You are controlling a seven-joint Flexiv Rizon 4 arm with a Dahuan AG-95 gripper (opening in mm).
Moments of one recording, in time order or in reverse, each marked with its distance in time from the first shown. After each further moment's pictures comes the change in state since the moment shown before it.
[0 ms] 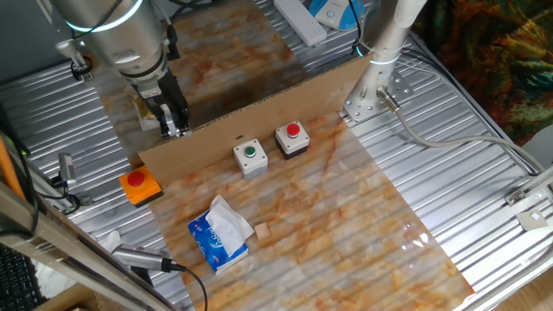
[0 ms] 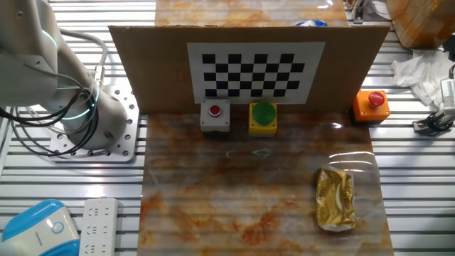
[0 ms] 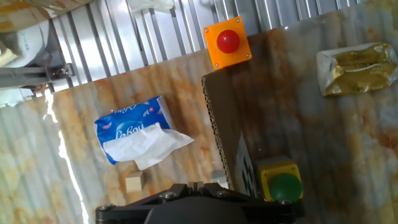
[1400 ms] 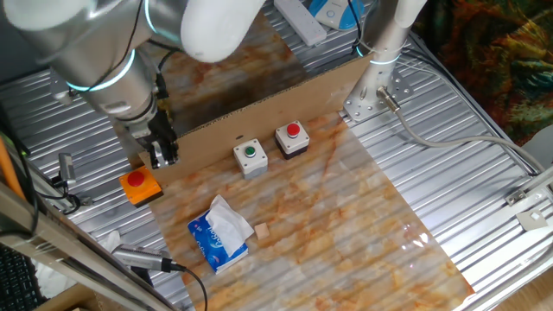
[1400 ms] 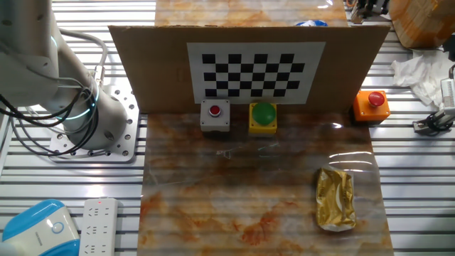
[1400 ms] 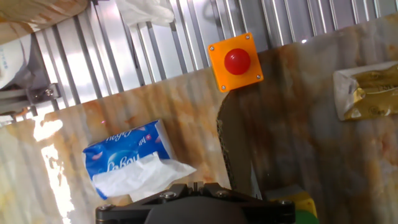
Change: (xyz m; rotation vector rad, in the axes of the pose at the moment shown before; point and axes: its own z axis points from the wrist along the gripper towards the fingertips) arm -0.046 0.011 0.069 0.032 -0.013 0.000
